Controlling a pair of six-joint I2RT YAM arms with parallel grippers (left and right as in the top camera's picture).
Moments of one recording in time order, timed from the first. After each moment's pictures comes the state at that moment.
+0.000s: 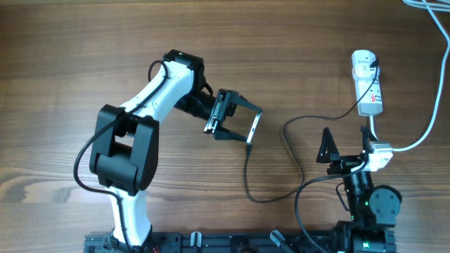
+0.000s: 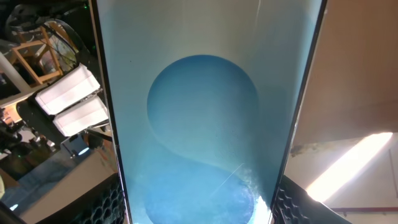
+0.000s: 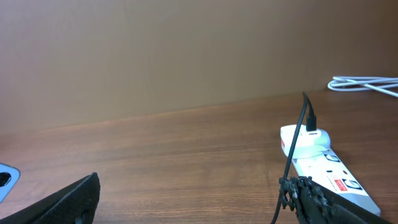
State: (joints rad) left arm -0.37 2.07 1.53 -1.68 1.49 -0.44; right arm -0.10 0.02 0.01 0.01 -0.18 0.18
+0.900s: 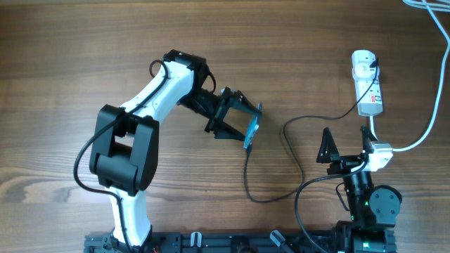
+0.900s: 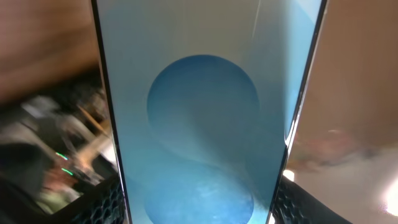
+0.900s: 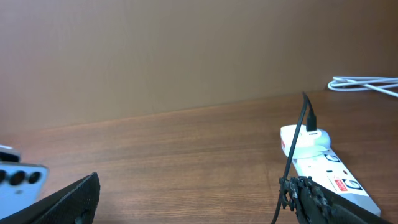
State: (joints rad) left arm -0.37 2.07 1.53 -1.44 1.35 -0.42; right arm -0.10 0.02 0.01 0.01 -0.18 0.18
